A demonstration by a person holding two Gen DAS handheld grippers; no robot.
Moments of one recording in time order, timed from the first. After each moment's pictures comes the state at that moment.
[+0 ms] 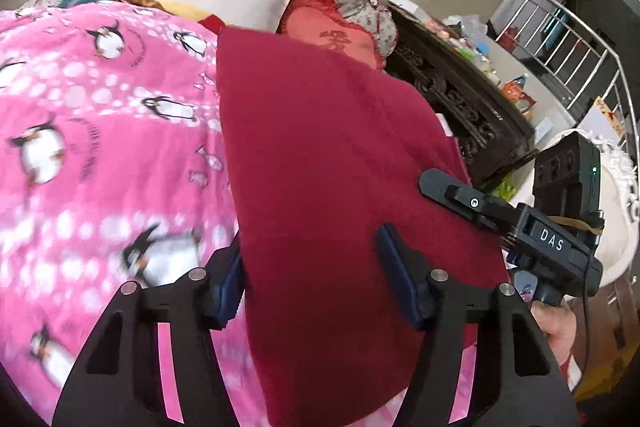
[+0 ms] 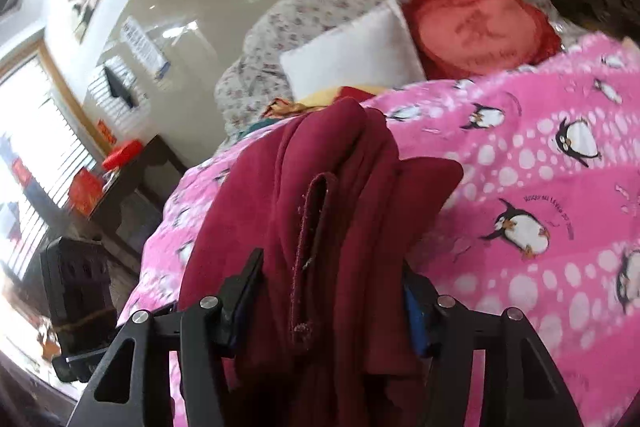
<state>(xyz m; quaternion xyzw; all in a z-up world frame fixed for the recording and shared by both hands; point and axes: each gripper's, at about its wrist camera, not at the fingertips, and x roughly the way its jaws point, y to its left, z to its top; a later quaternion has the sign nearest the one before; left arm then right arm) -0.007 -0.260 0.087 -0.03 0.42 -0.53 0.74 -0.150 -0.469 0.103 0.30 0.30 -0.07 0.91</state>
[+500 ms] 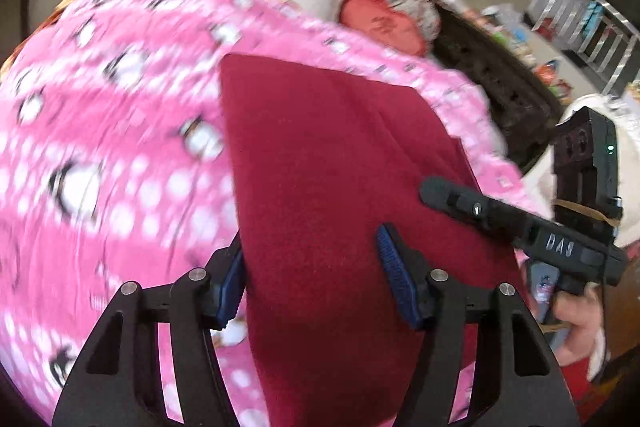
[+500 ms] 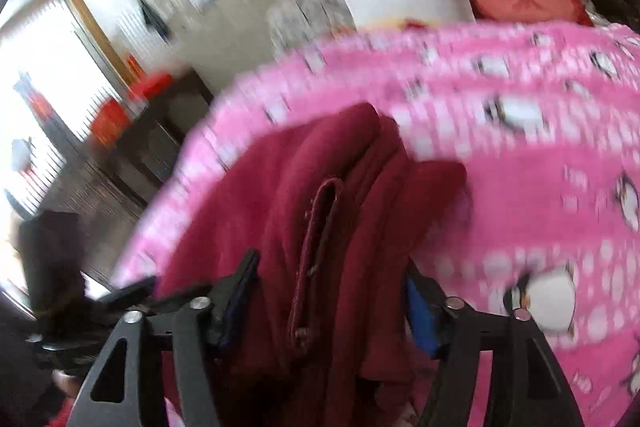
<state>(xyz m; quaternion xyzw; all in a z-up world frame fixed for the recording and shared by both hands) -0.091 -0.108 0.053 0.02 0.44 -0.42 0.79 -0.191 -0.315 0.058 0.24 0.40 -0.03 0.88</state>
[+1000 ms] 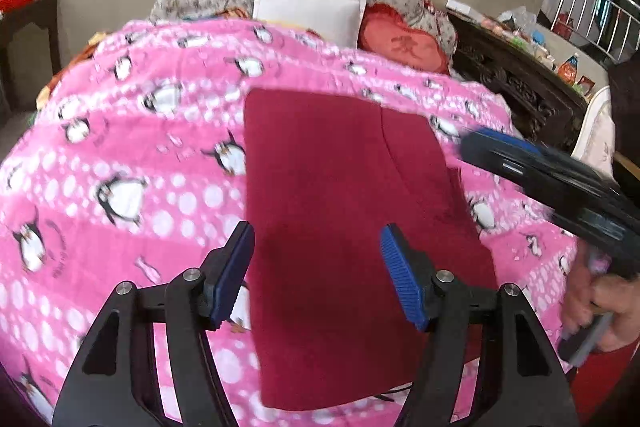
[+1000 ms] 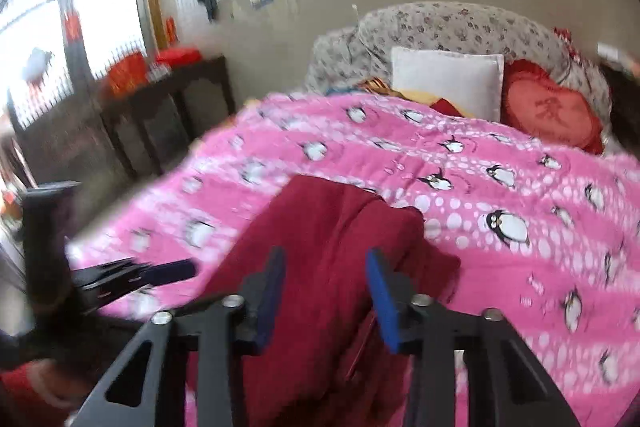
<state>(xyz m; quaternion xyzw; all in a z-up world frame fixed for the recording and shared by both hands) -0.118 -0.101 0.070 0.04 0.38 -0.39 0.84 -0.180 -0.272 0.115 0.07 0.34 -0.03 0.94</state>
